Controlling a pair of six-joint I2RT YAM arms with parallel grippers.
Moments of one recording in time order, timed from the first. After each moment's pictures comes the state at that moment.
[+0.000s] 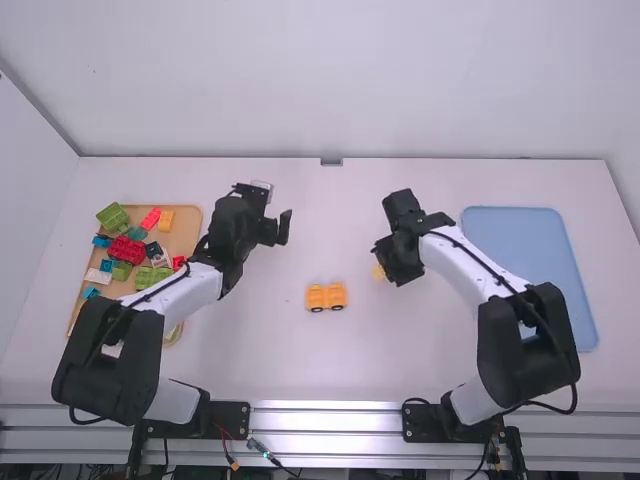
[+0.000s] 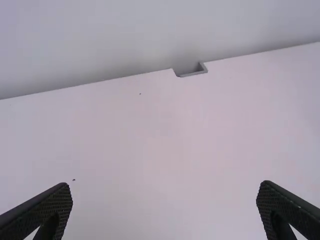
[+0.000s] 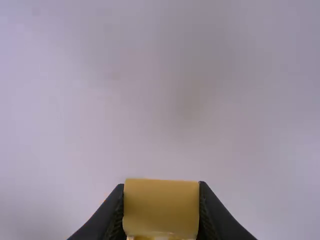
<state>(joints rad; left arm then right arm) -0.21 1.52 0.72 0.34 0.04 -0.01 0.35 1.66 1.07 -0.77 -0.09 1.43</state>
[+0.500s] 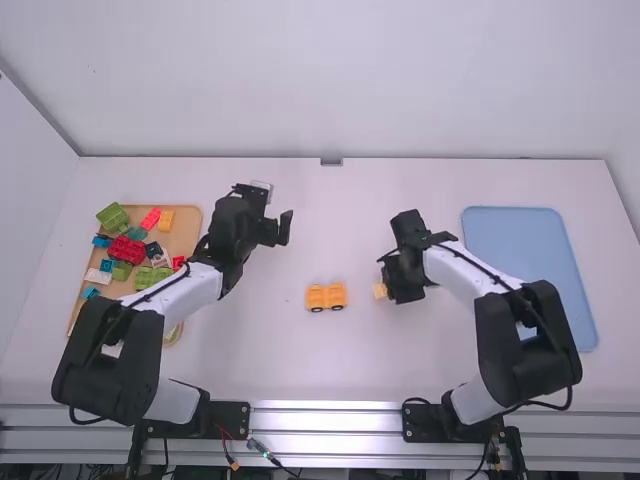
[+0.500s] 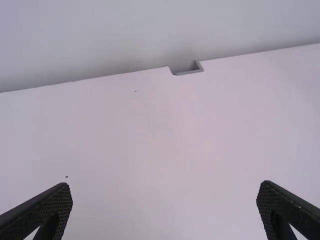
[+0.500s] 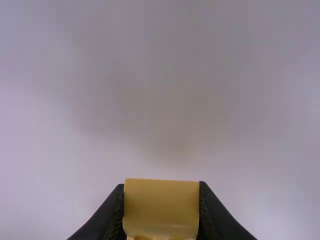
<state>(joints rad) -0.21 1.52 0.72 0.34 0.06 -0.03 0.31 1.66 0.90 -0.67 -0.18 1.60</state>
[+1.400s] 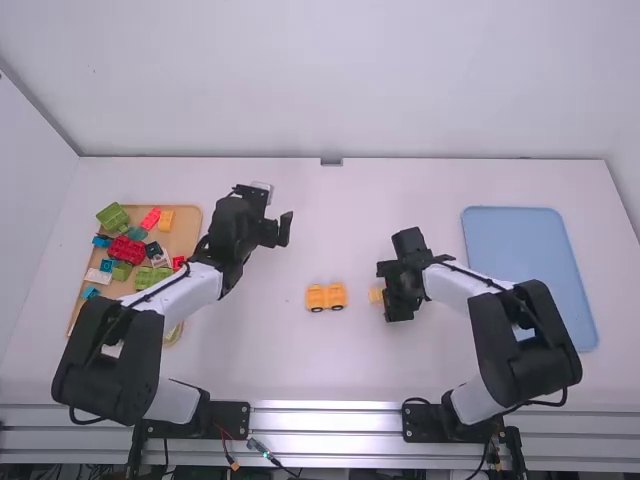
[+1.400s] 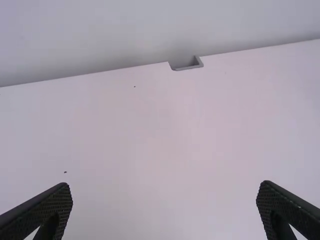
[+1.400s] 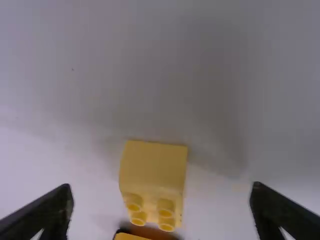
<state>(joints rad) -0.21 1.52 0.72 0.32 0.06 -0.03 0.31 1.66 0.74 -0.39 -0.23 1.70</state>
